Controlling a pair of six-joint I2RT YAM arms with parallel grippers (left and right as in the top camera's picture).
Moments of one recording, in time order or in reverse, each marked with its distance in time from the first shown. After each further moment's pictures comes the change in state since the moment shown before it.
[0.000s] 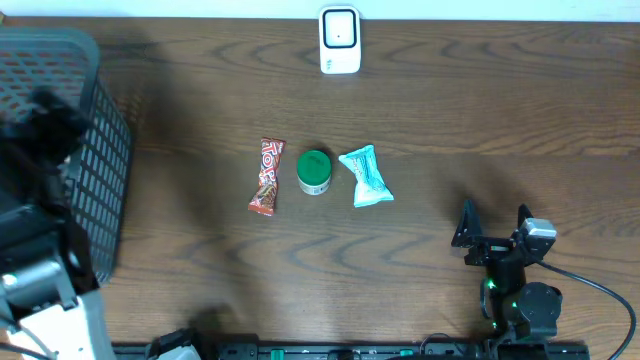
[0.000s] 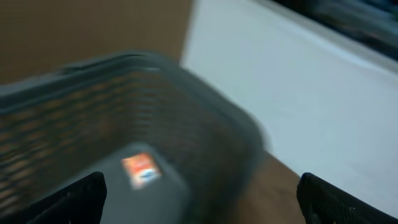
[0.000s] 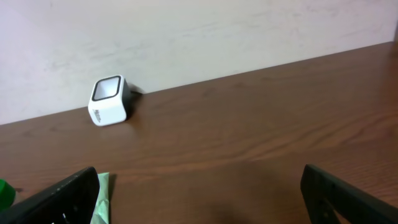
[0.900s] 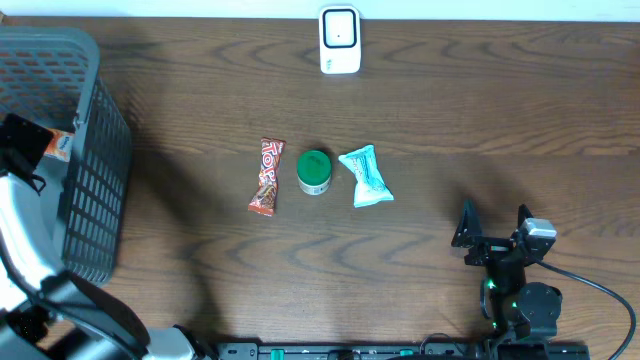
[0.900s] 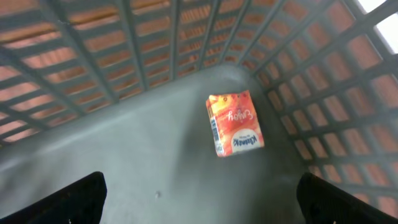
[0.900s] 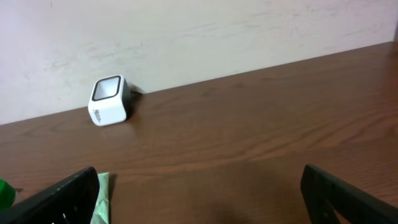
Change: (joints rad) left arm 0.238 0.584 0.000 0.071 0.066 -0.074; right arm 0.000 0.000 0.000 0.000 0.000 0.000
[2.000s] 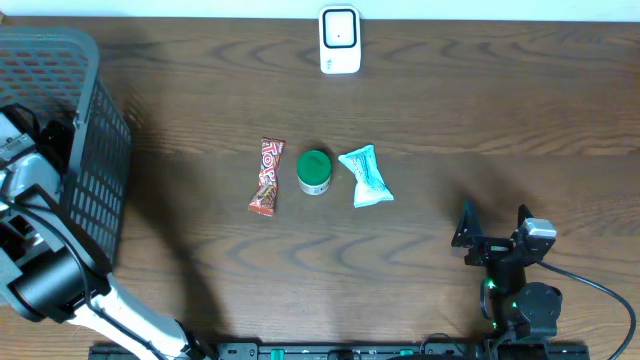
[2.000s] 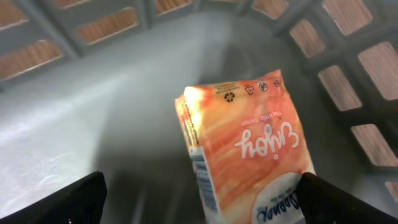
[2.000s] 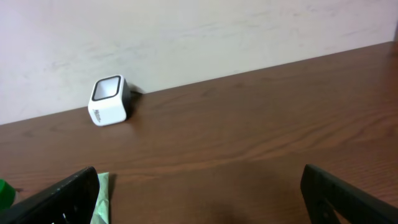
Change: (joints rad) left arm -0.034 0.399 0.000 0.324 0.053 0.020; right arm 0.000 0.000 0.000 0.000 0.000 0.000
